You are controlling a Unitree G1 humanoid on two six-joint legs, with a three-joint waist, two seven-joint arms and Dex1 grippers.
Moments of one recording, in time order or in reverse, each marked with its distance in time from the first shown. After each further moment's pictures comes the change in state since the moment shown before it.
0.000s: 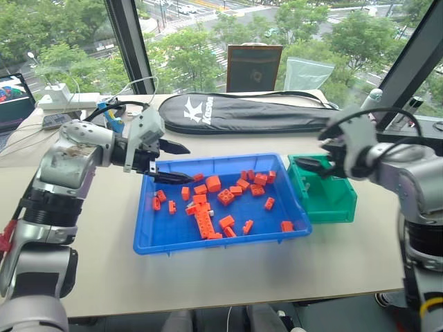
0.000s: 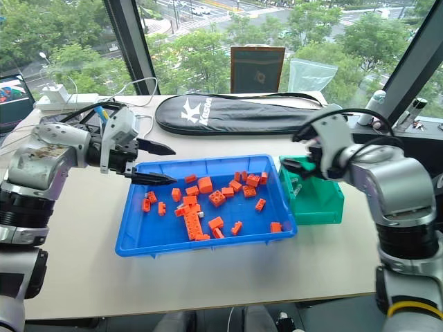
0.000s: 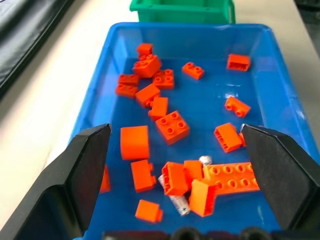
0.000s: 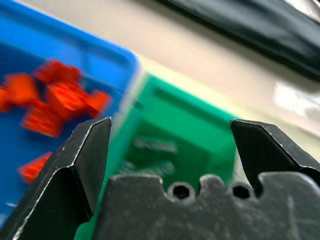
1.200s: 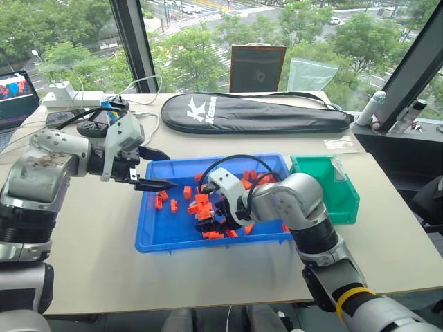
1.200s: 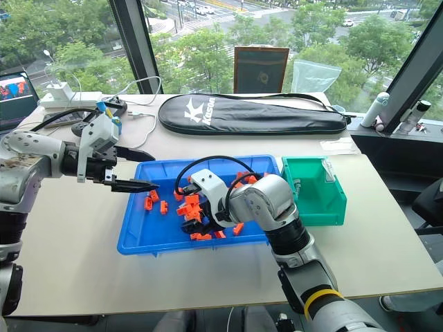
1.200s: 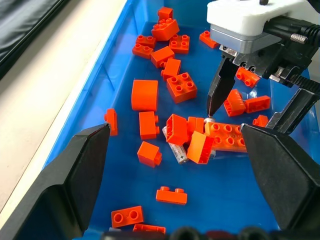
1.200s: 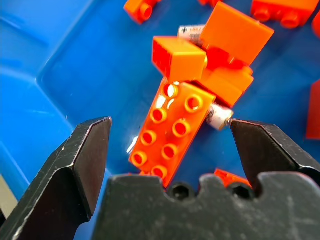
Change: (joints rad) left arm 0.065 0.048 0.058 -0.148 -0.044 0.114 0.042; right arm -0.047 0.338 0.097 0.267 0.214 0.268 -0.353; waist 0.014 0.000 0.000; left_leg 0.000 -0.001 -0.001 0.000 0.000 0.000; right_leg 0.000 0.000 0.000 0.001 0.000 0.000
